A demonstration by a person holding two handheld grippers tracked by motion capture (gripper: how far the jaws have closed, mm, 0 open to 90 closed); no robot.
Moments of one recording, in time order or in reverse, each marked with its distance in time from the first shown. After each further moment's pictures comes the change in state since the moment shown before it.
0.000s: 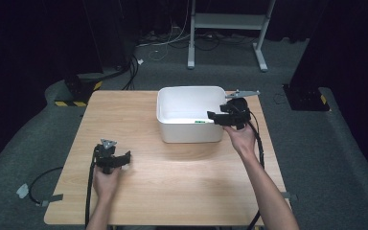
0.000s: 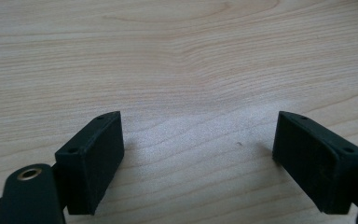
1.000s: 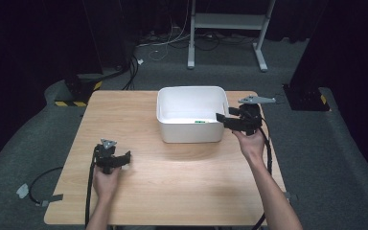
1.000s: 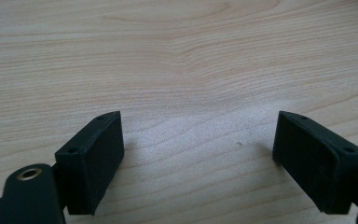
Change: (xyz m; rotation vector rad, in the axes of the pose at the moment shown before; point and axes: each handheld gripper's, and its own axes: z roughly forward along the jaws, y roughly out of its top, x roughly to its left) left arm 0.000 0.000 0.000 0.002 0.001 0.003; right arm -0.010 -0.019 -0.029 -0.084 0.005 0.033
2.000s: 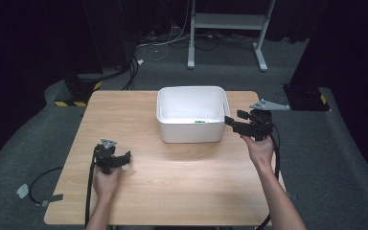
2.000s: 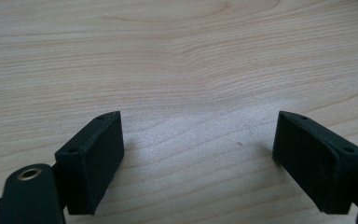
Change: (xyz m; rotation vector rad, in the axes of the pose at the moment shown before) left arm 0.000 0.000 0.000 0.000 0.000 0.000; right arm -0.006 -0.014 -0.029 -0.056 -0.012 0.011
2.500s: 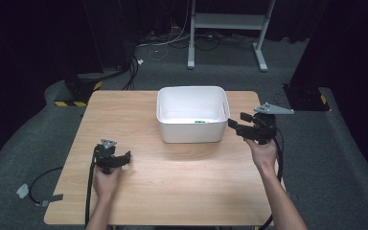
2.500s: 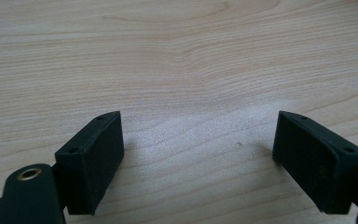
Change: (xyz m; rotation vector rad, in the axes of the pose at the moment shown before) left arm 0.000 0.000 0.000 0.000 0.000 0.000; right arm -0.002 -0.008 -0.010 -0.009 -0.005 0.004
